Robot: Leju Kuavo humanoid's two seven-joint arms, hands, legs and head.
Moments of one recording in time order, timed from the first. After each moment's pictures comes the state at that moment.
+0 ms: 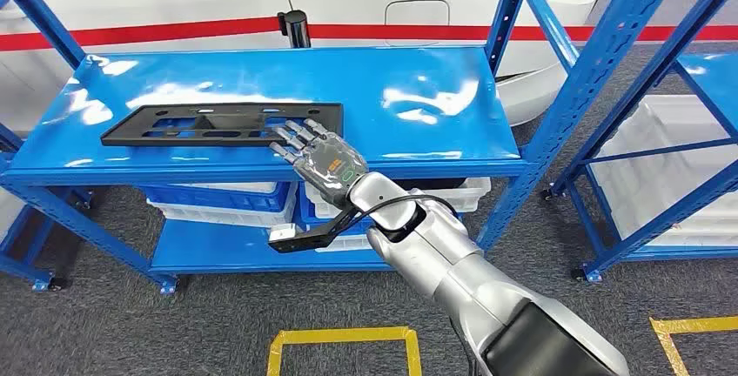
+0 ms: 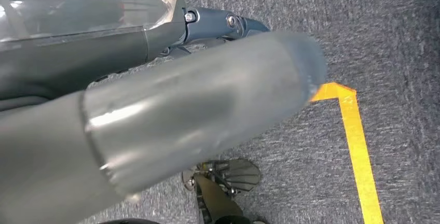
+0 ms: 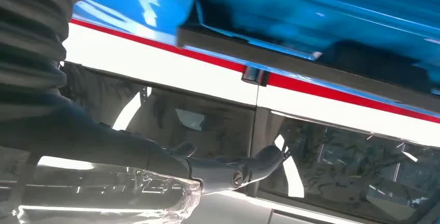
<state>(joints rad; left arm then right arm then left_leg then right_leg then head) -0.12 -0.12 0.73 -0.21 -0.78 0.11 -0.35 -0.93 0.27 0.90 -0.59 1.29 -0.26 -0.12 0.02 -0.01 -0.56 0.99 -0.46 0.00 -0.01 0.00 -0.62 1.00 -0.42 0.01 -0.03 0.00</state>
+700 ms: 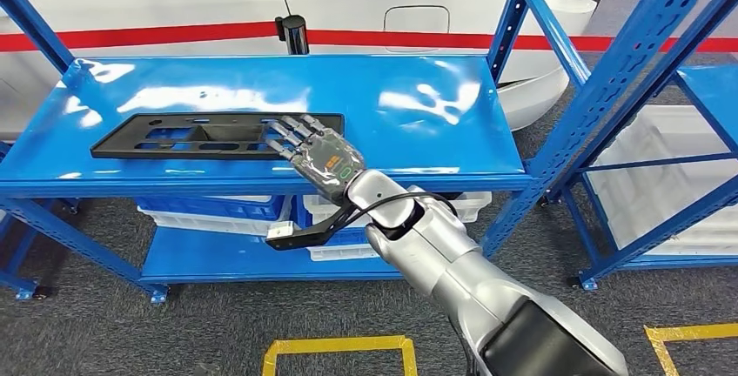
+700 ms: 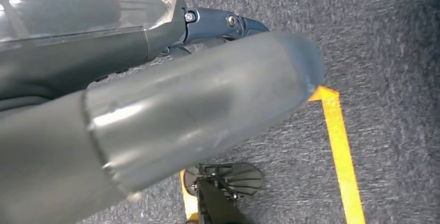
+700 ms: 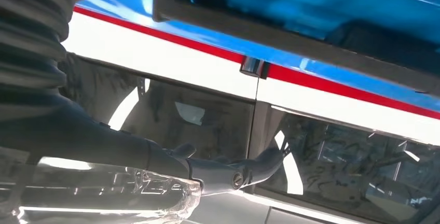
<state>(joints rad) -0.12 -0.13 0.73 -0.21 -0.79 0.12 -0.35 -0.94 0.27 0.90 -0.58 1.30 -0.27 -0.12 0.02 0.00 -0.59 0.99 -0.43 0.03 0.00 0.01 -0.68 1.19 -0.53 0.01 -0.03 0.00</state>
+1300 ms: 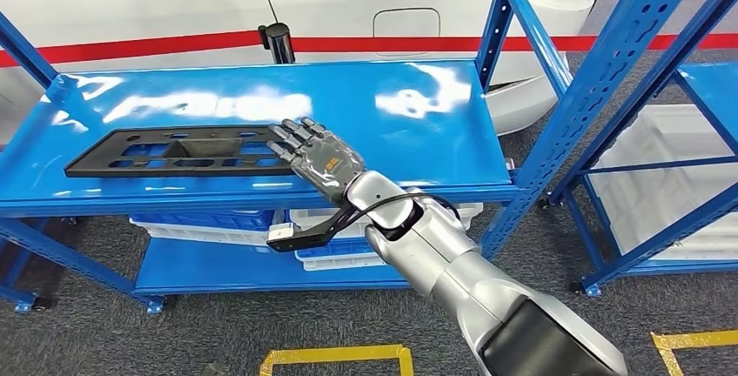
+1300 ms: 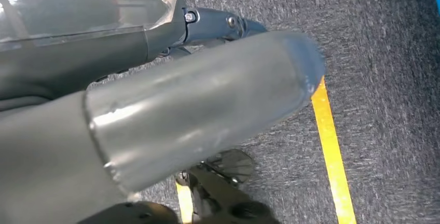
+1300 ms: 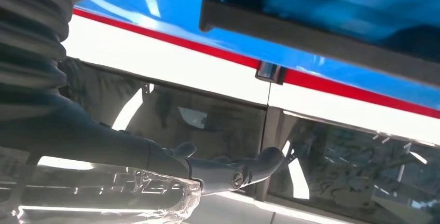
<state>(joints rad) -0.12 -0.13 0.73 -0.21 -0.79 0.11 -0.35 -0.94 0.28 0.91 -0.57 1.31 -0.27 -0.11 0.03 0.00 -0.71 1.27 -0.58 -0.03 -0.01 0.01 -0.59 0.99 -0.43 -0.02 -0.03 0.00</state>
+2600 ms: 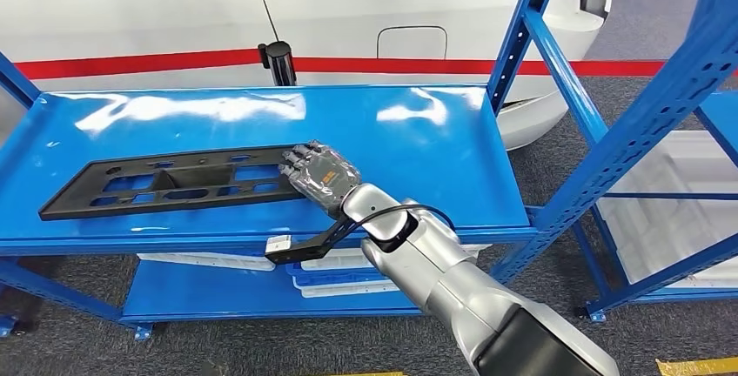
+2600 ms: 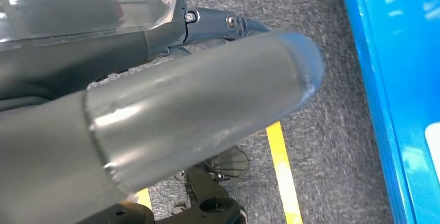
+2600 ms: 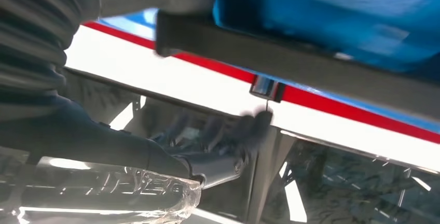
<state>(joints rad) -0.14 -0.13 0.73 -0.21 -0.78 0.10 -0.40 -0.92 0.29 0.93 -0.55 1.30 -0.26 -0.10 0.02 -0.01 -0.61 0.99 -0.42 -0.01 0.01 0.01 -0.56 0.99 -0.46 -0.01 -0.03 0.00</state>
